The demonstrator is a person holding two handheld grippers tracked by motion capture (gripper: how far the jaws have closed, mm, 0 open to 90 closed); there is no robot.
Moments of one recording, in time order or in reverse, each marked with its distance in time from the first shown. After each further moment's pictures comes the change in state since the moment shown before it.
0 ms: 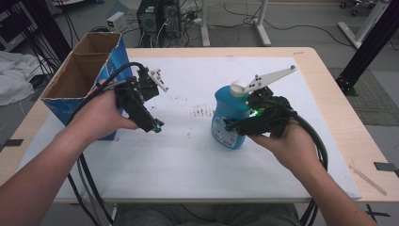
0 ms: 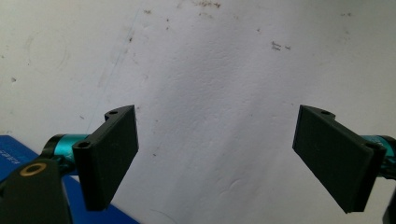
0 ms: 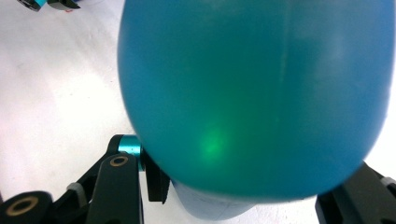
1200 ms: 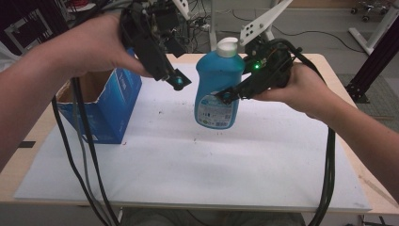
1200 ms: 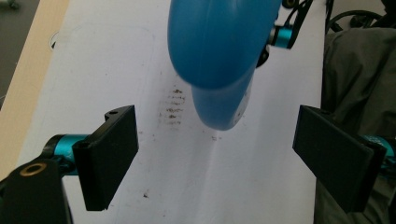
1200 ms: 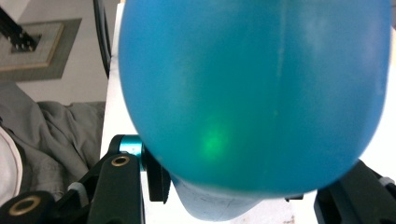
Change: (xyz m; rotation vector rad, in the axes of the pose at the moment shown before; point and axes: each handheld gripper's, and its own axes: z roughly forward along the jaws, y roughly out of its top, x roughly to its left) left arm 0.018 0.097 -0.124 -0.187 -0.213 0.196; right arm -0.033 0.106 -0.023 -0.036 0.458 -0.348
